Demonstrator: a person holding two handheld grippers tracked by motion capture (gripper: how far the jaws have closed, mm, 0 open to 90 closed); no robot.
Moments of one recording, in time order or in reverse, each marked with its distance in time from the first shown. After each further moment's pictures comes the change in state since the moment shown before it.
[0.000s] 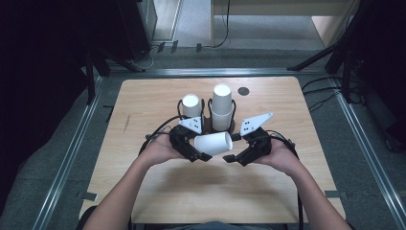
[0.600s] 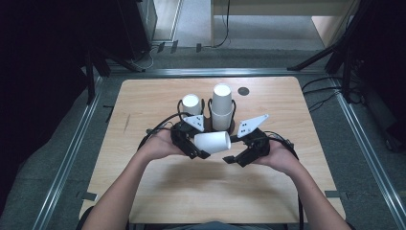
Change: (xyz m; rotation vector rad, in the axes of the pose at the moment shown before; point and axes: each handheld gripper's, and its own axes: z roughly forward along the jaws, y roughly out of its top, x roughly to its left) left arm 0.011 0.006 0.004 0.118 0.013 0.017; right arm -0.003 -0.004 0.008 0.058 -0.031 -0.005
